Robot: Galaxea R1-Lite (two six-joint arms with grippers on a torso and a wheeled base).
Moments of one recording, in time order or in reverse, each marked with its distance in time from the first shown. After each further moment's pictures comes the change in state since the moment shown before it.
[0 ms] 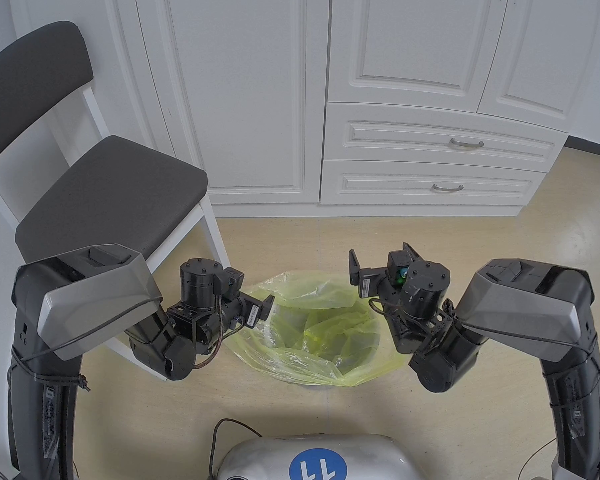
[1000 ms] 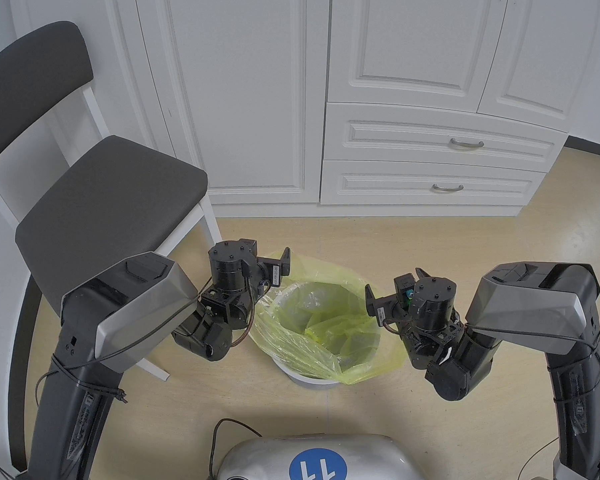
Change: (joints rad) left arm -0.029 0.200 -0.403 -0.053 0.146 -0.193; right arm -0.034 -0.022 0.155 0.079 -0.004 -0.131
